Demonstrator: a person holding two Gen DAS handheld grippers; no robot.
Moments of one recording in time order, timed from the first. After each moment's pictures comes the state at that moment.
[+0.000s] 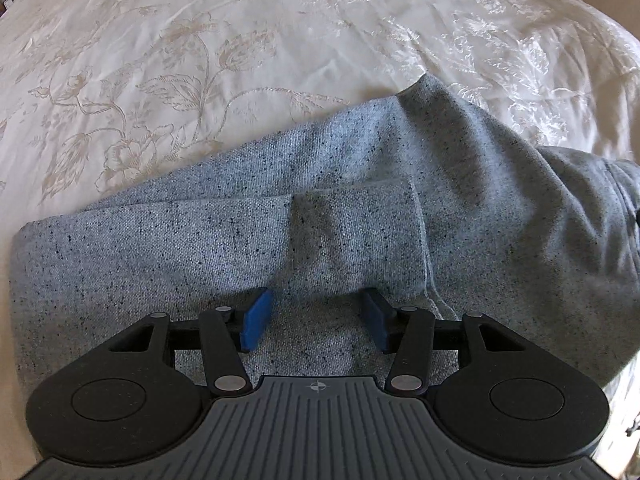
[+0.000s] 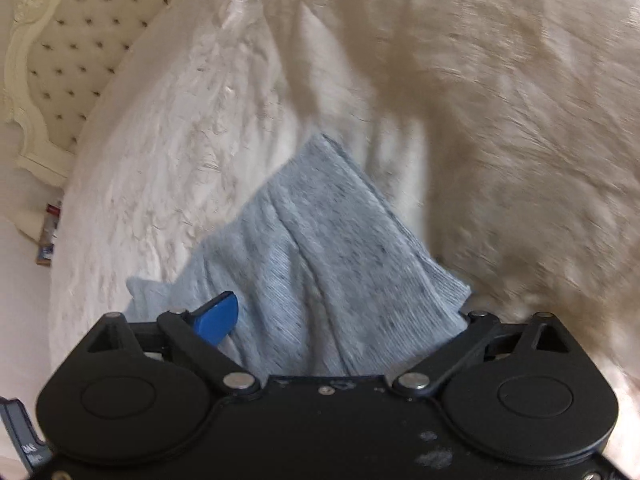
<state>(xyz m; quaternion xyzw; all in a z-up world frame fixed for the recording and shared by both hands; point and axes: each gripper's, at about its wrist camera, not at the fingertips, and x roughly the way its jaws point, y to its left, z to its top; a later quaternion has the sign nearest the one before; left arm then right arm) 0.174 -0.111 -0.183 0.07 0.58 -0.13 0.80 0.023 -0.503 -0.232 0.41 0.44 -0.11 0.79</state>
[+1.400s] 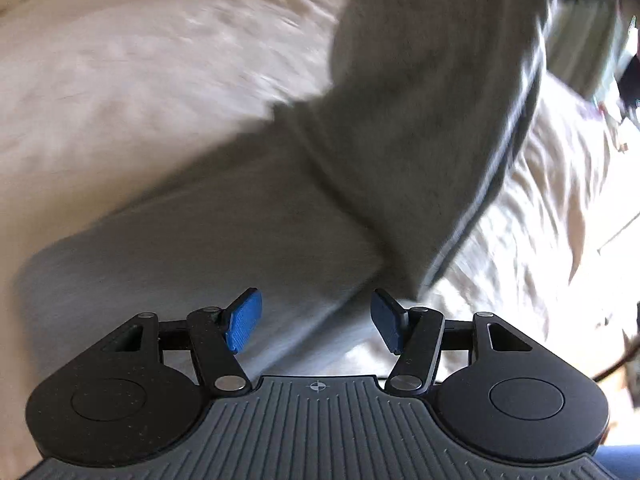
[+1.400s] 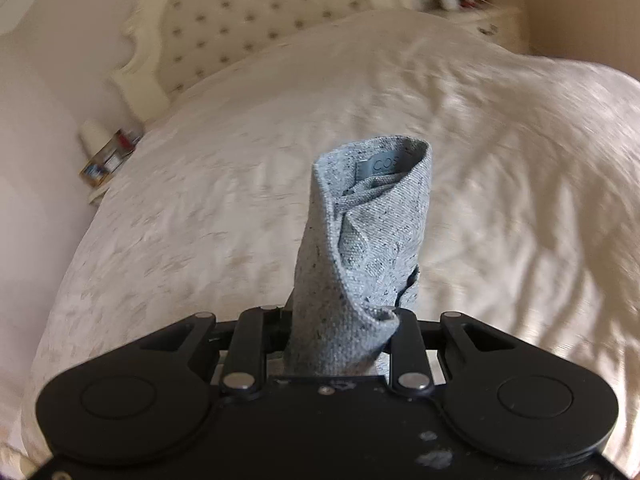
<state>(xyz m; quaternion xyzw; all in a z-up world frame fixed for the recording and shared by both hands) 0.089 -0.016 -0.124 0.09 0.47 -0.35 0.81 0.081 -0.277 -0.018 0.21 0.39 -0.02 0.90</state>
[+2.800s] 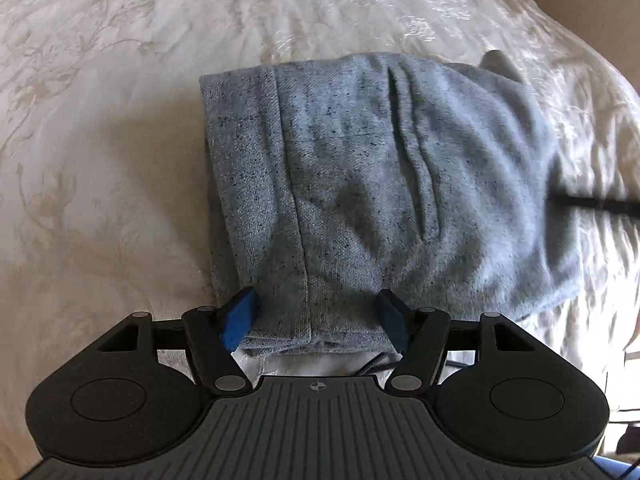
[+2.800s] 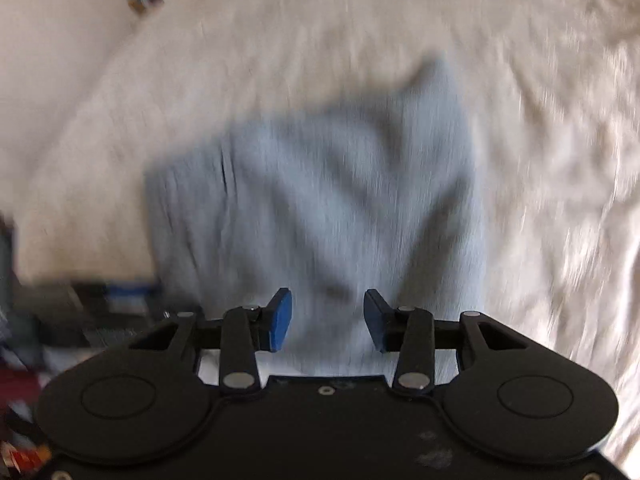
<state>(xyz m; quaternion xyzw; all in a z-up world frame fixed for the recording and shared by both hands) 0.111 0.095 -0.182 -0.01 0.59 -0.15 0.79 0.057 -0.189 -0.142 0.14 0.52 0.10 0.84</state>
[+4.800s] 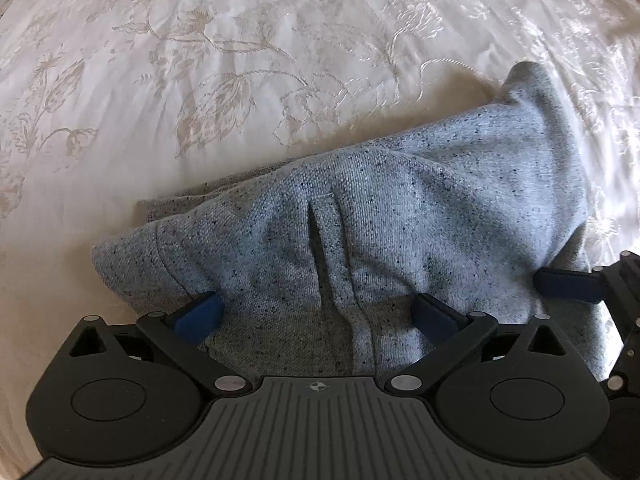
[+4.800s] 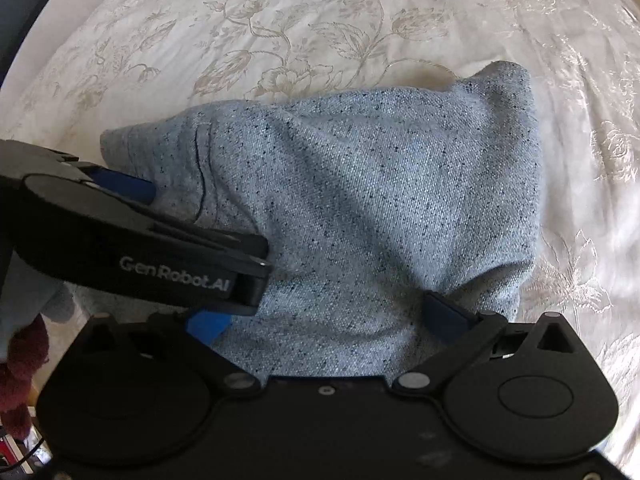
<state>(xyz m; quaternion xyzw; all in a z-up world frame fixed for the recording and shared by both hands) 0.200 -0.021 -0.192 0.09 0.64 -0.08 0.76 0.124 -0.144 -0.216 0.03 0.60 0.14 0.78</state>
